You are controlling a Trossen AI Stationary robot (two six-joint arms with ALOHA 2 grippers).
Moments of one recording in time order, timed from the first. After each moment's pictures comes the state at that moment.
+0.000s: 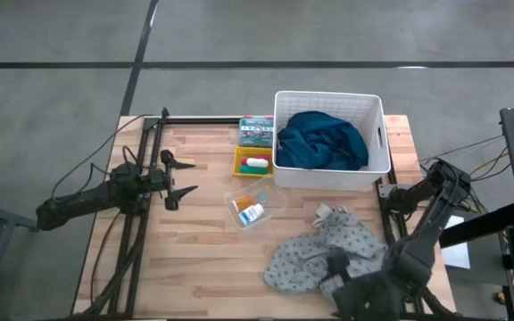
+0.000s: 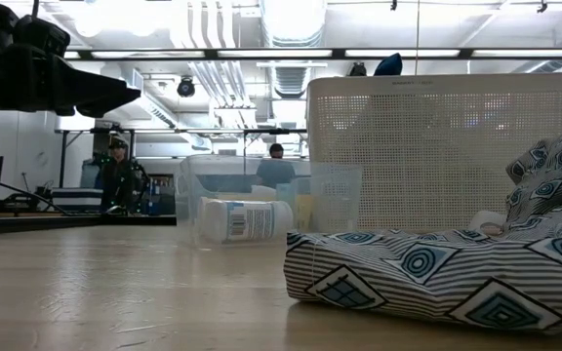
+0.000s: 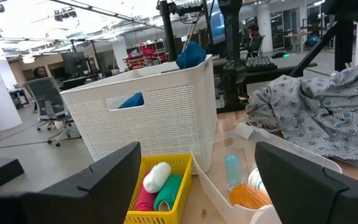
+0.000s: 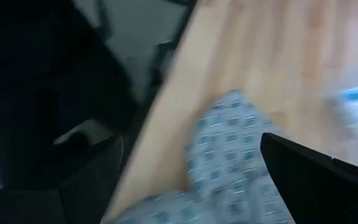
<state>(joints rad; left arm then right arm) 0.27 0.00 0.00 0.04 0.13 0.21 0.94 1.64 1.52 -0.83 0.40 0.47</state>
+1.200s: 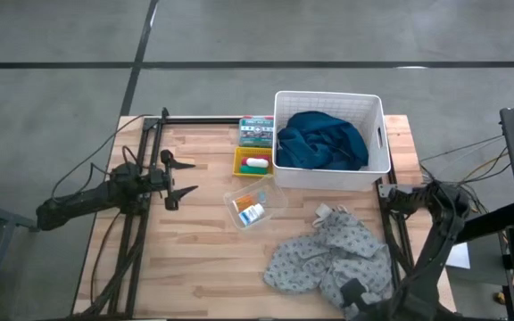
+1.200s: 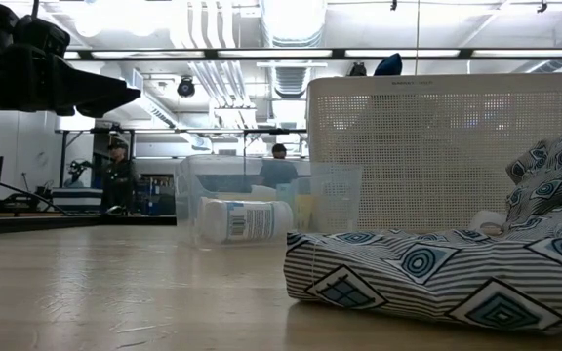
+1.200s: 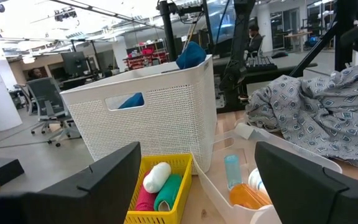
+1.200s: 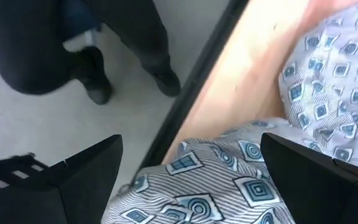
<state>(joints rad) 0.27 0.00 0.00 0.04 0.13 0.21 1.11 1.82 1.52 -0.89 0.25 0.60</state>
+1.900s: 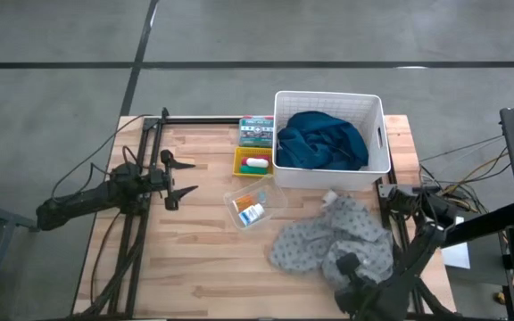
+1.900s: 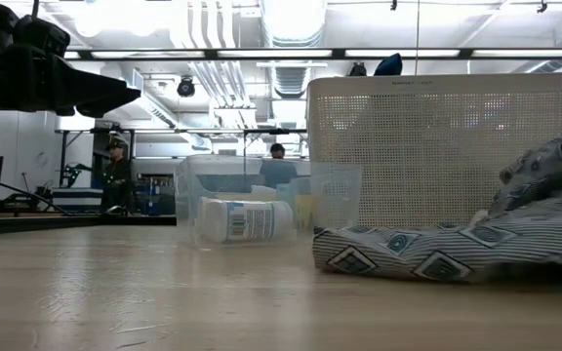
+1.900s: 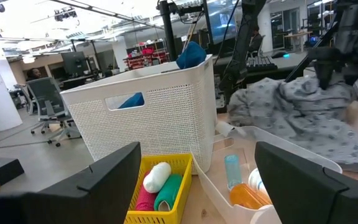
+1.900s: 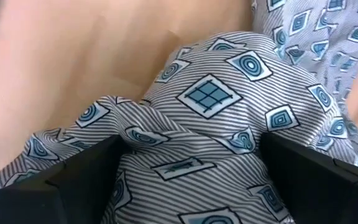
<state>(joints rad) 0.27 0.00 0.00 0.04 0.13 0.21 1.02 1.96 1.51 -1.32 0.24 0.61</state>
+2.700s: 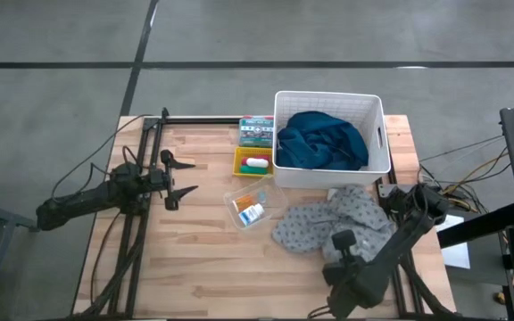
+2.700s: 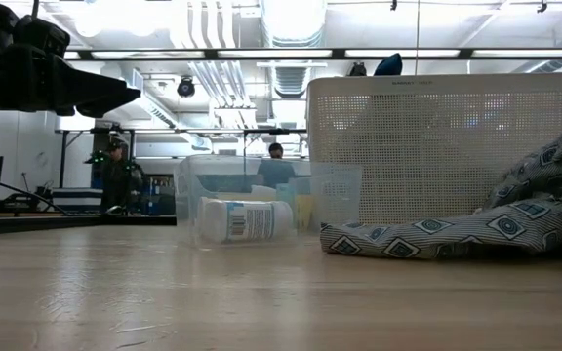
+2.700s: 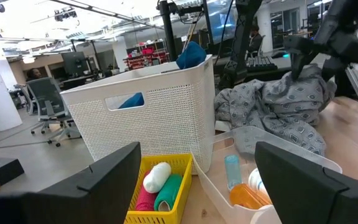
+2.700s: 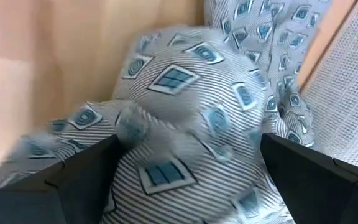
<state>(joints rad) 0.27 0.00 0.00 0.04 0.13 0.21 0.85 1.93 1.58 -1.57 0.22 0.63</state>
